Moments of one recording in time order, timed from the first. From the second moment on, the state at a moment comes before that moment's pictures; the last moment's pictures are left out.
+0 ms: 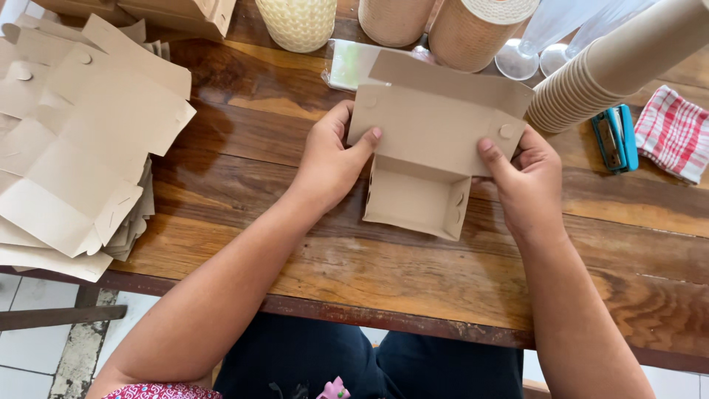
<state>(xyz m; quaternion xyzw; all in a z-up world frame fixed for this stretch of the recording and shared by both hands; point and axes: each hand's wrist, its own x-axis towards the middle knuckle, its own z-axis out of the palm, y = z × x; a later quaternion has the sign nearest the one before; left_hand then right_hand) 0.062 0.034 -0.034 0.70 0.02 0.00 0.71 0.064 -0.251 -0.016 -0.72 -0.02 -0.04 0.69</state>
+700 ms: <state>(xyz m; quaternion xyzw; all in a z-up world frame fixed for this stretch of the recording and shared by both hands) 0.087 -0.030 0.013 0.80 -0.18 0.24 0.52 0.082 -0.274 -0.039 -0.73 -0.15 -0.11 0.66</state>
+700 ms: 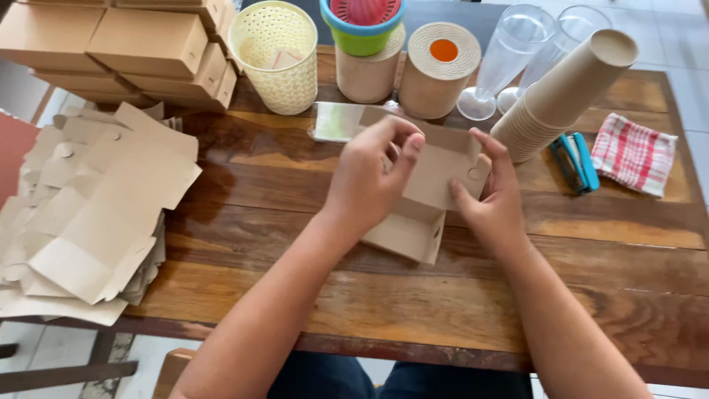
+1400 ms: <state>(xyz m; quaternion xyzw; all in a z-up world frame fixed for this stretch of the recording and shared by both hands) 0.013 -0.074 0.001 0.64 -0.07 0.08 0.76 0.043 -0.267 -0.059 -0.82 -0.25 -0.41 0.32</state>
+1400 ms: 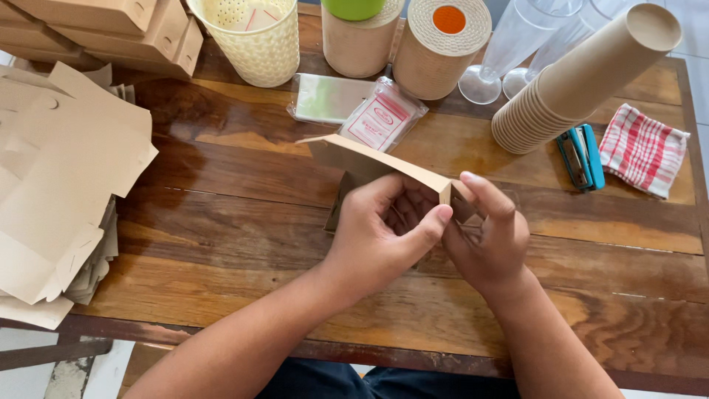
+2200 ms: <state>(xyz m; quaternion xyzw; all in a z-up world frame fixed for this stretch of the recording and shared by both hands) 0.020 -0.073 0.013 0.73 -0.07 0.29 0.62 0.046 -0.273 -0.012 -0.70 -0.14 -0.10 0.70</state>
